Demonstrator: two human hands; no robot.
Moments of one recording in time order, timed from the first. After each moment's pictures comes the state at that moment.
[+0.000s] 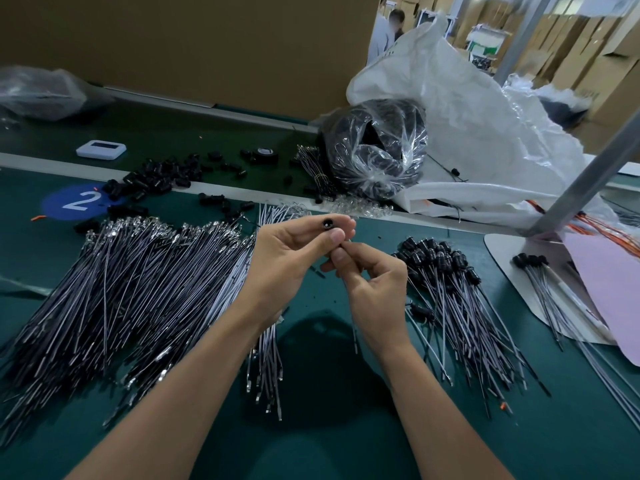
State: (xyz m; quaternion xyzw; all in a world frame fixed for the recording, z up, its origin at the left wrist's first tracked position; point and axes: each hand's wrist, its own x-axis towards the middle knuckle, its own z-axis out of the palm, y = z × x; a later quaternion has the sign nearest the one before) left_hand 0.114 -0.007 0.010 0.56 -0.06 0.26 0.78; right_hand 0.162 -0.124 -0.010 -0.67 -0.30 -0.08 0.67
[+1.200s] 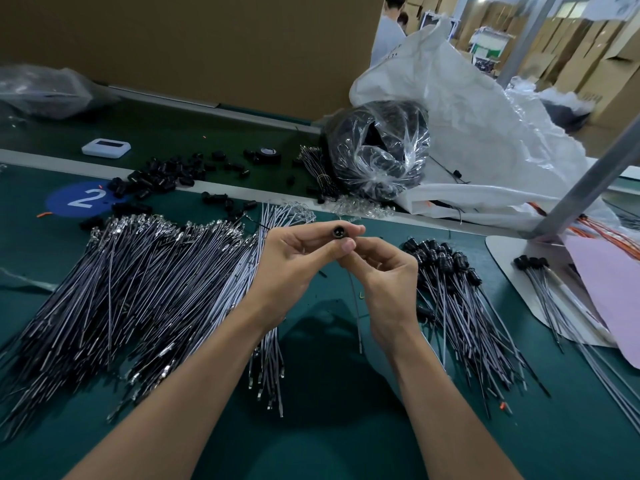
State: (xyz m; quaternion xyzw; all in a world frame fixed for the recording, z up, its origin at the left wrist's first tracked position) left_hand 0.112 -0.014 0.011 0.58 -0.09 0.27 0.77; right_hand 0.163 -0.130 0.001 -0.60 -0.27 0.01 0.75
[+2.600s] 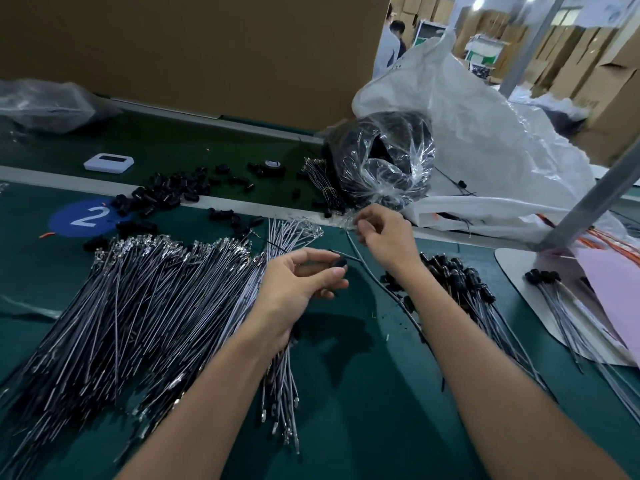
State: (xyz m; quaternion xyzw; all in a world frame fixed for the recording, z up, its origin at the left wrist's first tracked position) left_hand 0.121 0.006 -0.003 0.54 0.12 0.14 0.82; right_hand 0.268 -0.099 0.022 -0.87 -0.26 -0.05 0.42
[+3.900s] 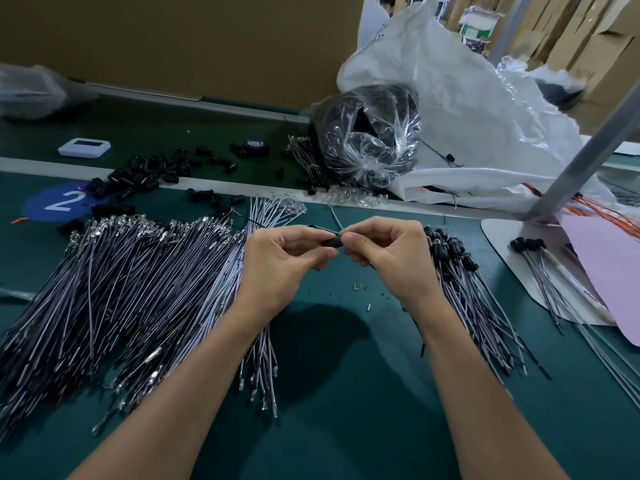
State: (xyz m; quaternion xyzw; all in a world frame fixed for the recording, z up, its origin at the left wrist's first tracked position) left_hand 0.119 -0.009 -0.004 0.68 0.04 0.27 0.68; right_hand 0.199 -0.149 0.017 -0.74 -0.30 0.01 0.60
